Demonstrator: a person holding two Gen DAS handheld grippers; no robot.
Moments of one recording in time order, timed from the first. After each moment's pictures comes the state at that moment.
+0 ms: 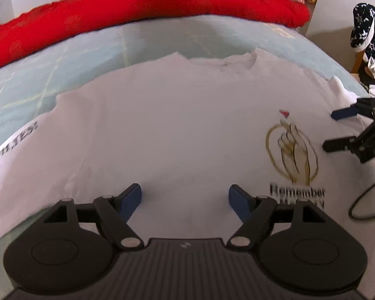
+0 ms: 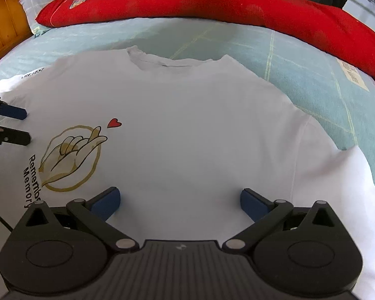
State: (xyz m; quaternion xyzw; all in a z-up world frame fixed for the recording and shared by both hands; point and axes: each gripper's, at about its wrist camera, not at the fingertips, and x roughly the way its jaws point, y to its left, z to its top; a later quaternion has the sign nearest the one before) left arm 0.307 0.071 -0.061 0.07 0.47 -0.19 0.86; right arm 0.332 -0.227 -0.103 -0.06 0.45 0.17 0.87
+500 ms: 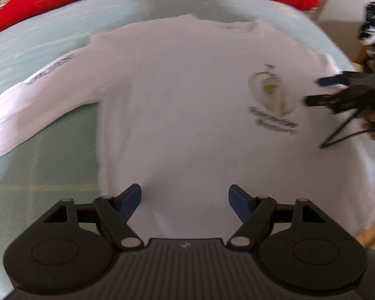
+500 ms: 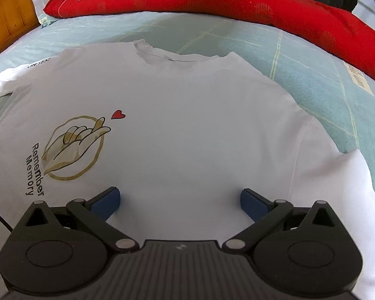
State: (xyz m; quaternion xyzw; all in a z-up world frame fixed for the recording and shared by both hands) left arm 0.236 0.096 -0.045 0.04 0.55 -0.18 0.82; right arm 0.331 -0.232 -0.105 -0.08 0.46 0.18 0.87
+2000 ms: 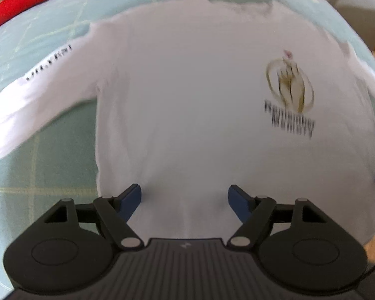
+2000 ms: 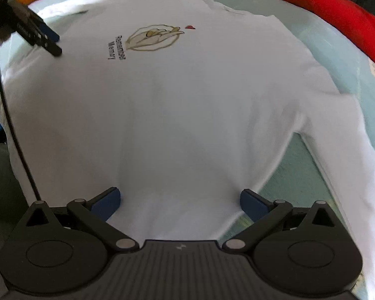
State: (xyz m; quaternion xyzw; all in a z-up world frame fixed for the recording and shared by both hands) left arm 0.278 0.070 -0.042 0.04 0.57 -0.12 0.81; right arm 0.215 -0.277 -0.085 -0.16 0.51 0.27 0.80
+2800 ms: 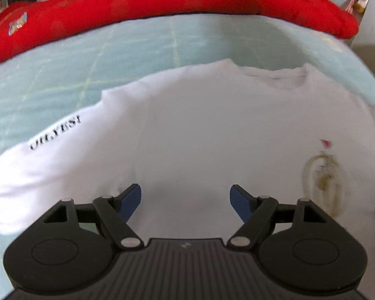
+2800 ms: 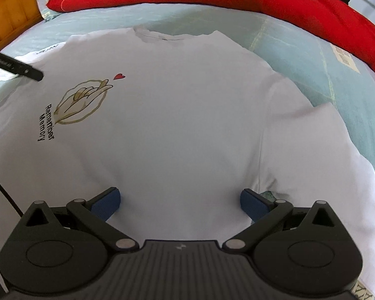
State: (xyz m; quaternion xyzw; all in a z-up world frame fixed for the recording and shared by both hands) left arm 0.358 0.059 -0.067 0.06 0.50 -0.06 0.86; right arm 0.283 -0.274 -0.102 -0.08 0.48 0.18 0.86
